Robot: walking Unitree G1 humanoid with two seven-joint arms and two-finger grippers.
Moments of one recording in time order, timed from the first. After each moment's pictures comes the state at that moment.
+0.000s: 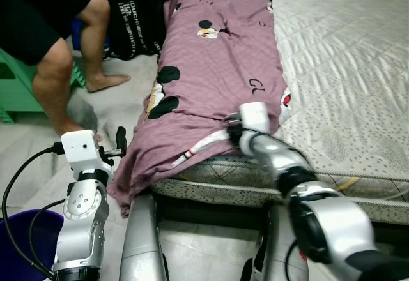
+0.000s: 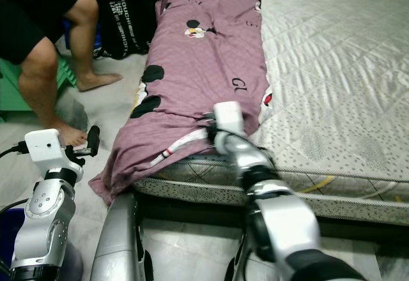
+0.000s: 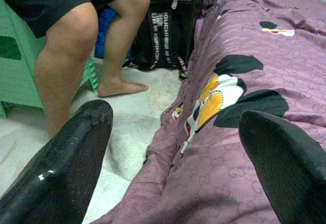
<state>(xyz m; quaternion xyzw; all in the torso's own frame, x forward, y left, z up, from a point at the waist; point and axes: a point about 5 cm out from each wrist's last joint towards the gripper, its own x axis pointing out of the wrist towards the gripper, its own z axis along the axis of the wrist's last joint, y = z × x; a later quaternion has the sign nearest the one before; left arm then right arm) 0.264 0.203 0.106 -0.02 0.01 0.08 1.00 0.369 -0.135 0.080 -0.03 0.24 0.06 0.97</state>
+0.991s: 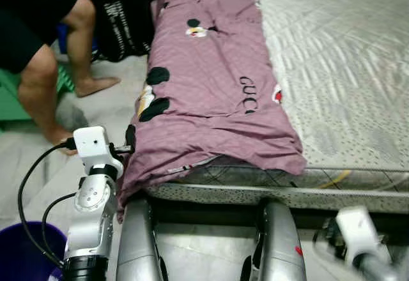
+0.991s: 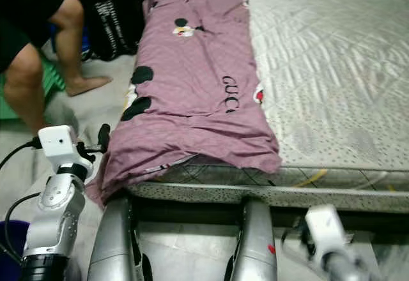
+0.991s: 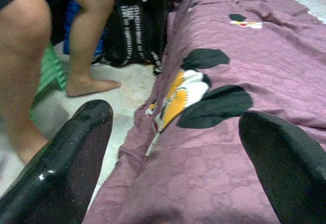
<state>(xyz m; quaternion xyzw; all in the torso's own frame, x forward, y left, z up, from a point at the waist) 0.279 0.189 0.099 -0.04 0.02 0.05 1.00 0.169 -0.288 0.027 -0.20 0.33 -0.08 0.92</state>
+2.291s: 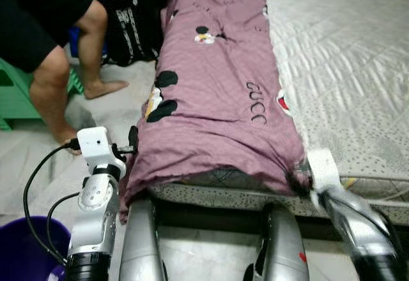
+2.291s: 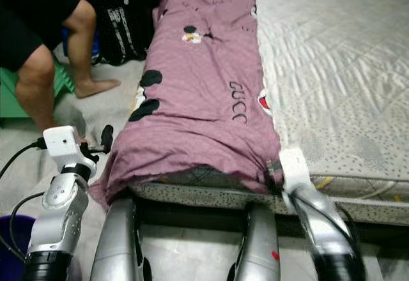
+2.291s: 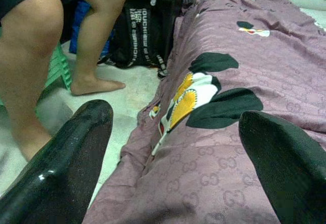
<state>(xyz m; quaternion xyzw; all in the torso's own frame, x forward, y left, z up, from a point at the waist) 0.282 0.190 0.094 -0.05 0.02 0.05 1.00 0.245 -0.242 0.041 -0.10 0.36 0.04 0.93</state>
